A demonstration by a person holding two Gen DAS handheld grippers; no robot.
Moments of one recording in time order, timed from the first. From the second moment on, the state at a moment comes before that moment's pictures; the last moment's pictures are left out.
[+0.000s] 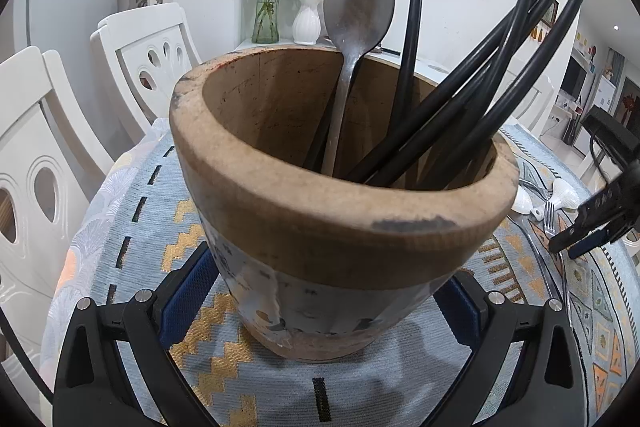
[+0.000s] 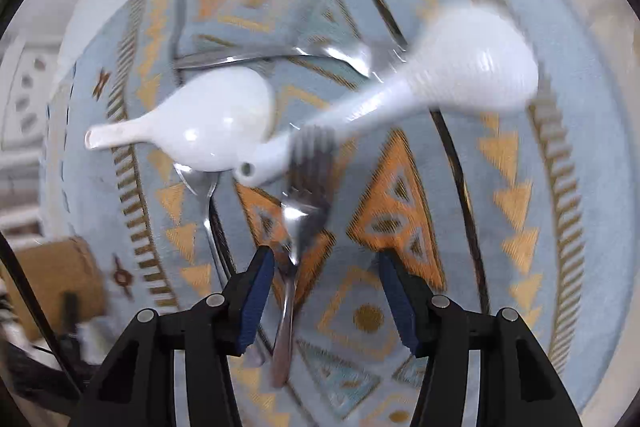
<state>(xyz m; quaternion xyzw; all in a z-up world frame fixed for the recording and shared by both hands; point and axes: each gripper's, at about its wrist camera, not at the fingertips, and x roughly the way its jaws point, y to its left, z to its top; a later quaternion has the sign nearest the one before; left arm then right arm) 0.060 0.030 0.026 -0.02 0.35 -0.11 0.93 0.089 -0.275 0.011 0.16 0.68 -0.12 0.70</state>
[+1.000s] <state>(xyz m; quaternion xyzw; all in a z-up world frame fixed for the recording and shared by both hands) 0.057 0.030 0.027 -0.02 0.35 -0.11 0.93 0.148 -0.202 0.017 0.24 0.61 0.00 0.75</state>
